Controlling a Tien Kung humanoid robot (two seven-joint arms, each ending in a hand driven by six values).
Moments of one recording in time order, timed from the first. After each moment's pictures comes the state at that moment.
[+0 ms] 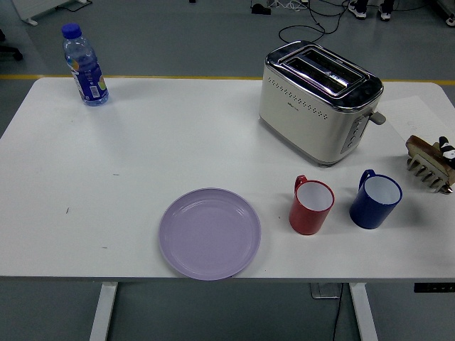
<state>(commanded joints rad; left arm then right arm) -0.03 0.00 -1.12 -0.18 0.83 0.10 0.29 0.11 -0.23 1.56 1.50 -1.65 -0.31 -0.17</state>
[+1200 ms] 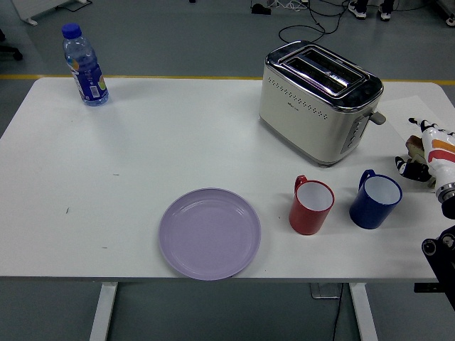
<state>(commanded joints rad) -0.02 0.00 -1.11 -0.18 0.83 0.11 0.30 0.32 -0.23 1.34 1.26 -2.27 -0.18 -0.34</state>
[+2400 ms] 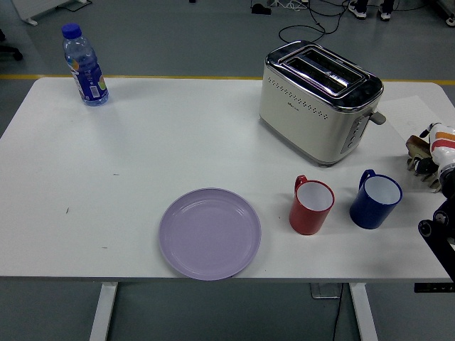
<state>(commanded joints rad) -0.03 0.01 -1.11 -0.18 0.82 0.11 0.29 0.47 -0.33 1.15 1.21 -2.27 -0.06 -0.63</state>
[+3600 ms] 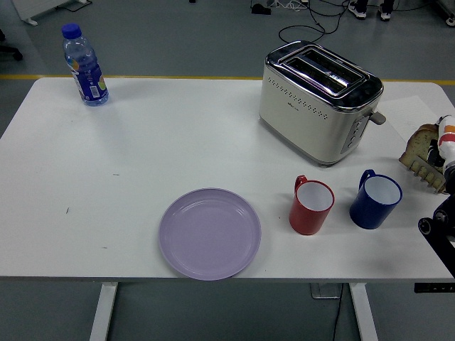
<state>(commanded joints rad) -0.02 0.01 -1.11 -0.18 0.82 0.11 0.30 0.49 -0.35 1.12 1.18 -2.27 -0.19 -0.65</state>
